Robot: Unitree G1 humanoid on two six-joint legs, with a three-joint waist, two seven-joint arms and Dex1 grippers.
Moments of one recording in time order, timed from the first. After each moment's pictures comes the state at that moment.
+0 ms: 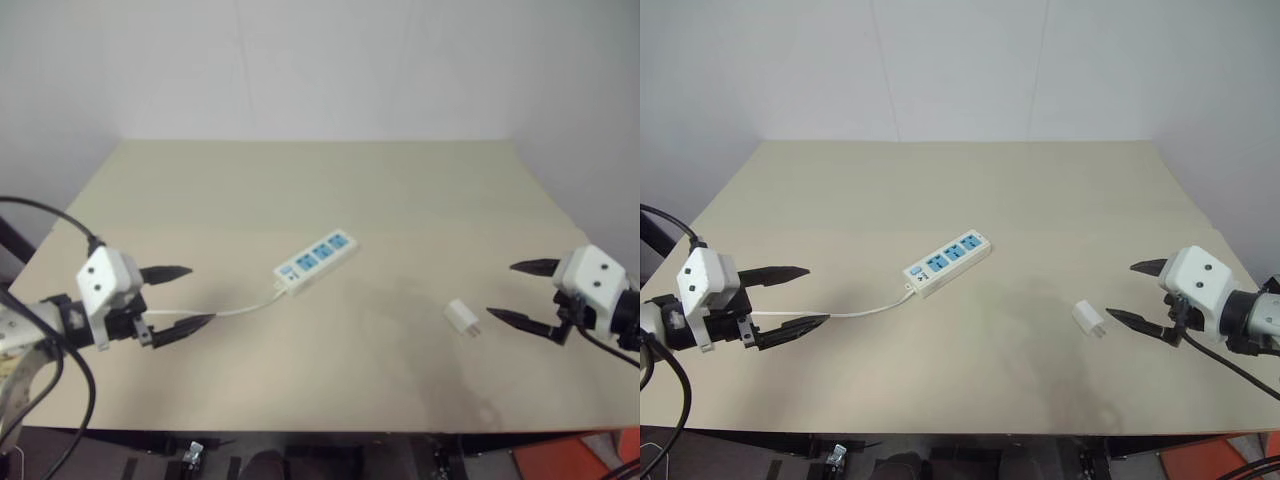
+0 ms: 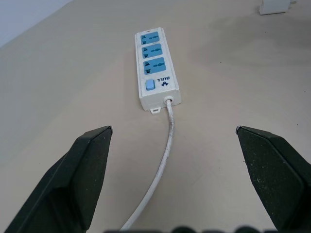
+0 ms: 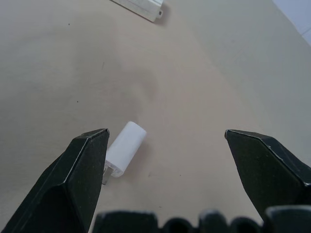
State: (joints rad) left arm 0.05 0.93 0.44 -0.42 -0.54 0.46 -1.05; right arm 0.00 -1.03 -0.40 -0.21 0.30 0.22 1.07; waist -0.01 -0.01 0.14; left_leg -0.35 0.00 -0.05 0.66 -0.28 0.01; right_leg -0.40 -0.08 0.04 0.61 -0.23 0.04
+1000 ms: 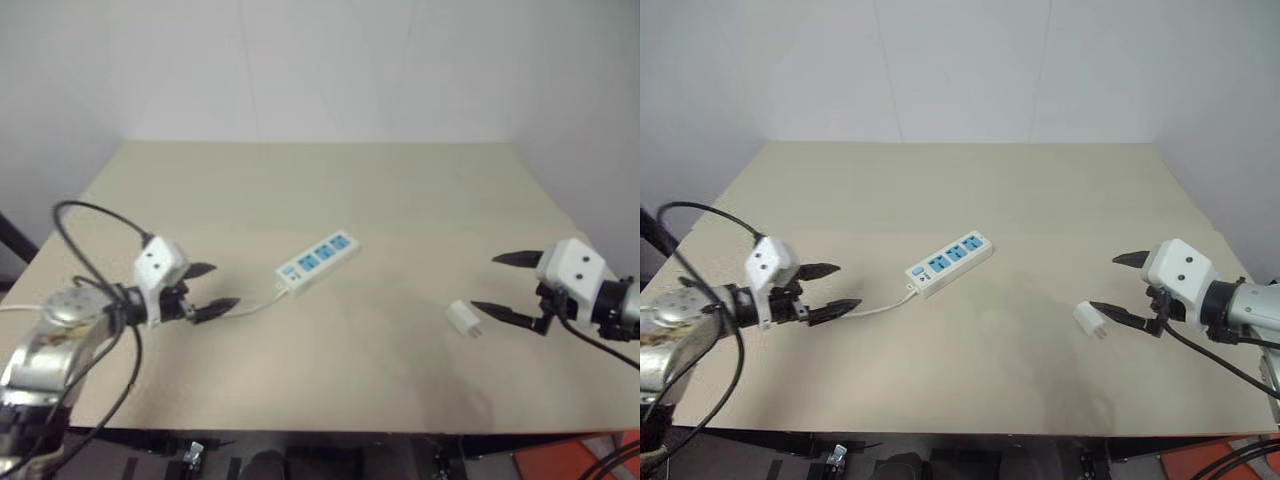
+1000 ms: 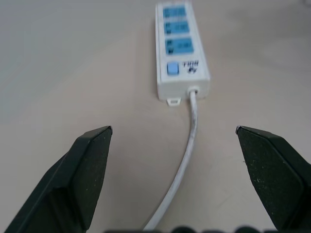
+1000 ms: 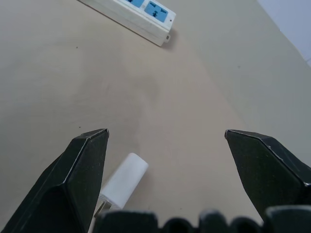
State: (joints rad) left arm -0.28 0.82 0.08 -0.14 -0.41 0.56 -0.91; right arm -0.09 -1.01 -0.32 -0.19 0.30 0.20 1.06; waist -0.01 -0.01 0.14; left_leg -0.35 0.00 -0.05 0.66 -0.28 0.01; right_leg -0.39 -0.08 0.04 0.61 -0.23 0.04
